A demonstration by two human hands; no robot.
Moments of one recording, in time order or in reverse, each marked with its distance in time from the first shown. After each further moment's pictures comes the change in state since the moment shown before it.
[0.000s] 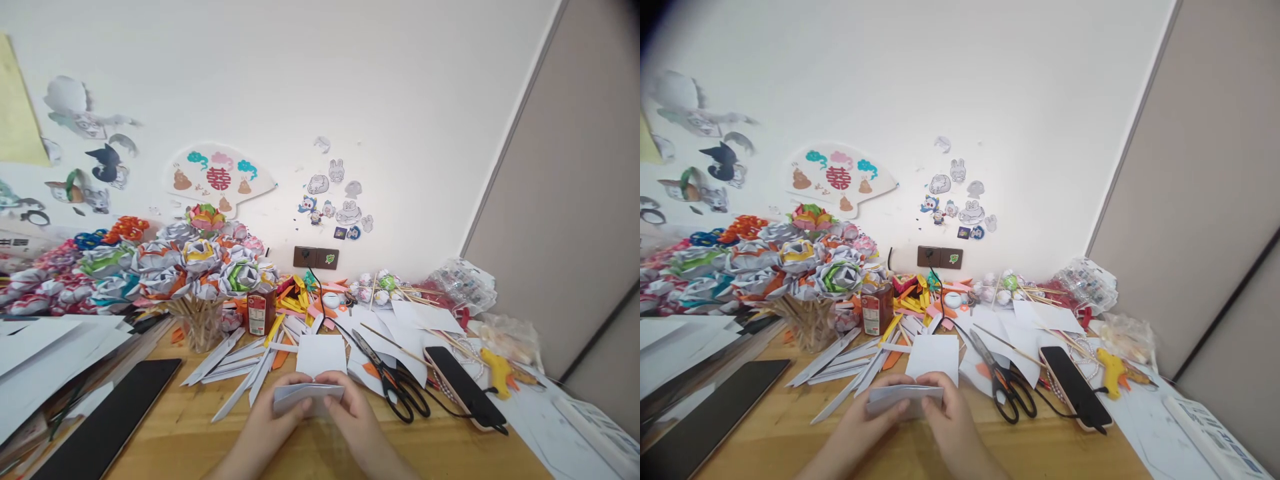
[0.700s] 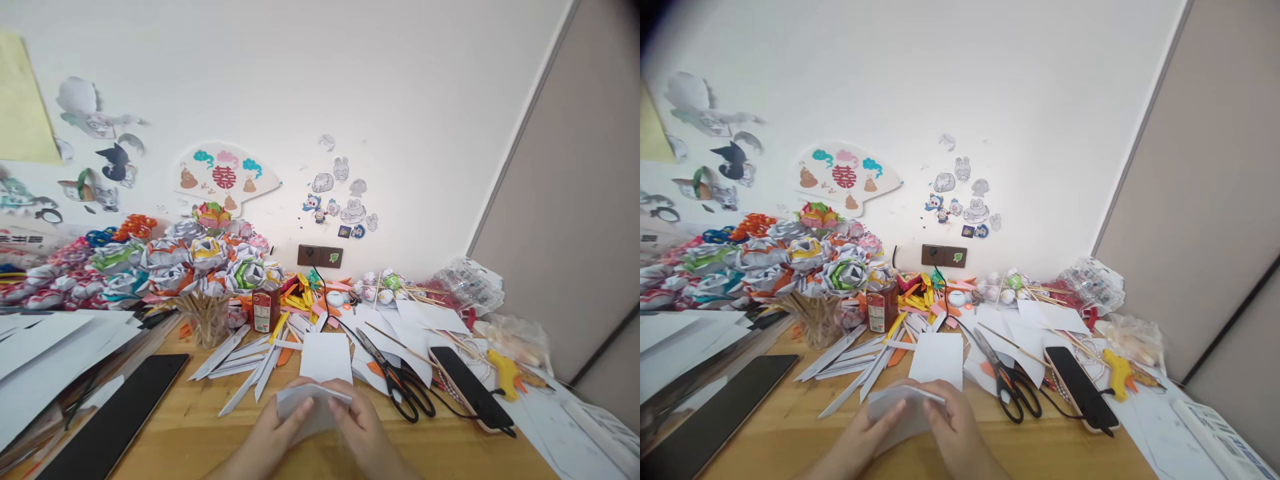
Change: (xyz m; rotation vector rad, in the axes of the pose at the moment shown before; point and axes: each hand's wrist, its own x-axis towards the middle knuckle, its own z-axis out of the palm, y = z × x) left_hand -0.010 -0.003 0.000 0.030 -0.080 -0.046; right_hand -0.006 0.002 -0.001 -0.097 -0.102 -0.173
